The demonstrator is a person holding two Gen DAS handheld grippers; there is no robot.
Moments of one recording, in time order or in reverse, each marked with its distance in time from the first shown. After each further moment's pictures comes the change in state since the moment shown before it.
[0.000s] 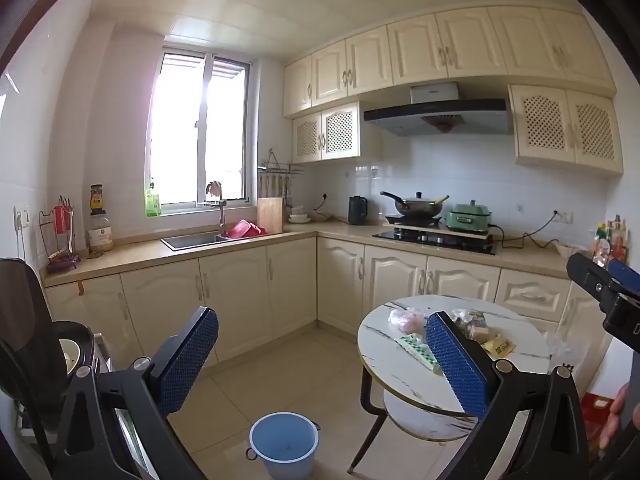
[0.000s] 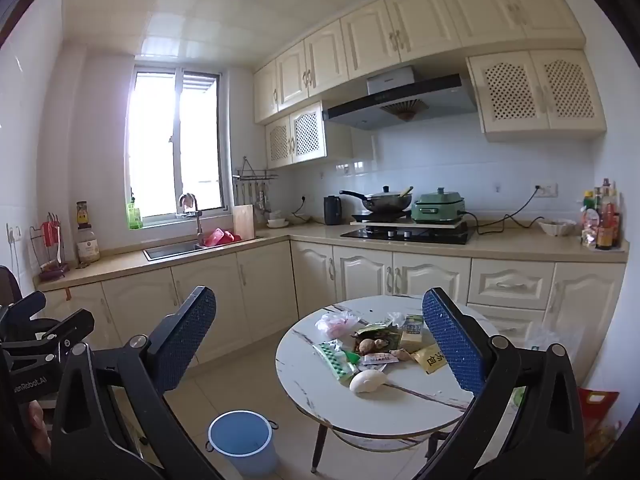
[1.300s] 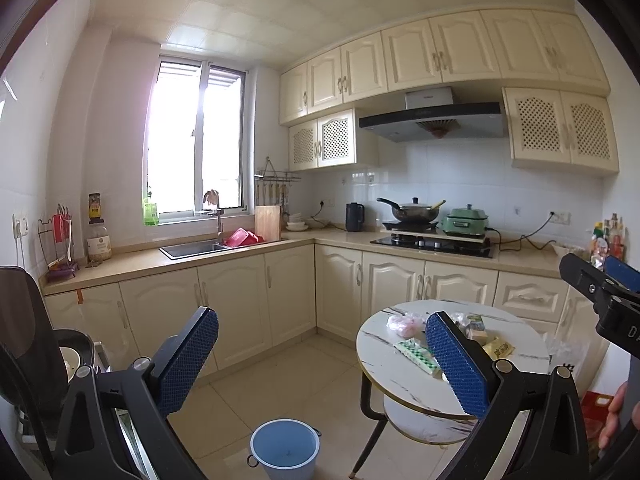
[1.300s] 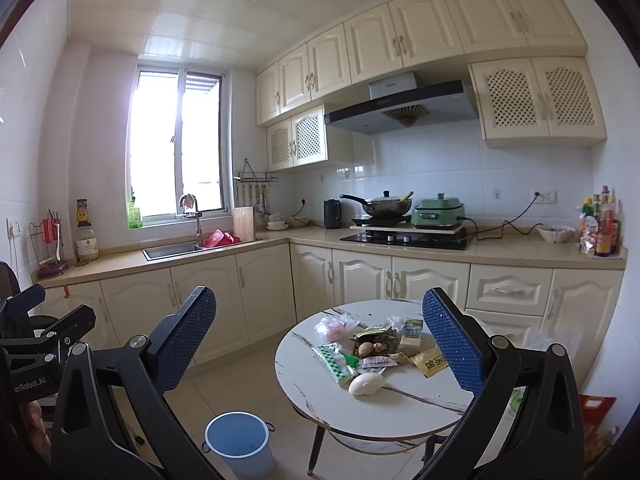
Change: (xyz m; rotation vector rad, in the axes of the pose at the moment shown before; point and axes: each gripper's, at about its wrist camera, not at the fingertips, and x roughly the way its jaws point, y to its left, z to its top) left arm -0.006 0.001 0.000 0.021 -0.018 -0.016; right arm -0.006 0.008 0.006 -0.019 0.003 0.001
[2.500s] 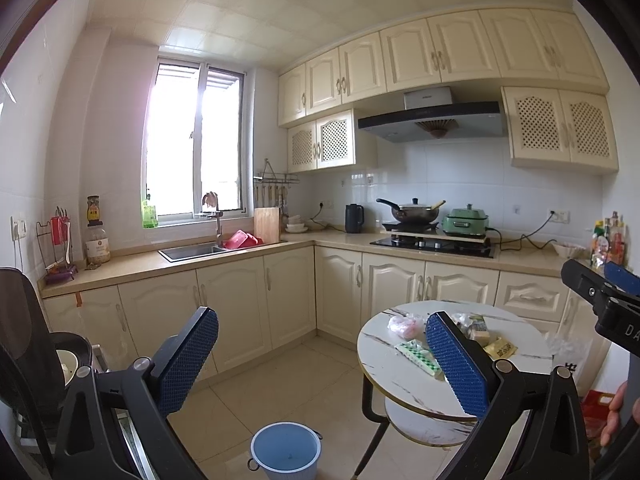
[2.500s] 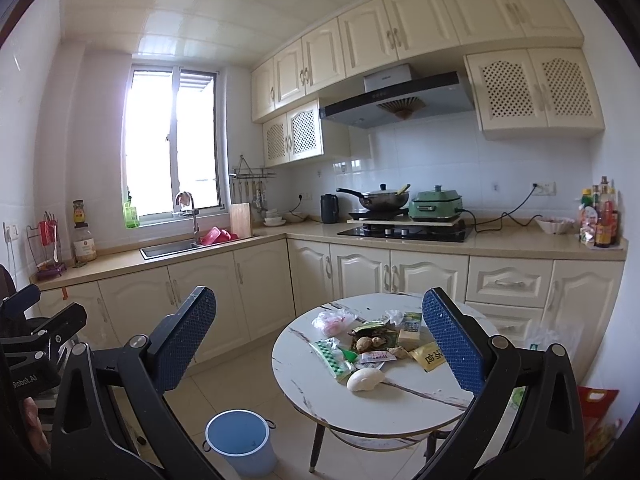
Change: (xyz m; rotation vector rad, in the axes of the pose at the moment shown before) left arm 0.008 -0.002 0.000 0.010 -0.009 0.000; right arm 0.011 -0.011 -0.011 0.024 0.019 -0.014
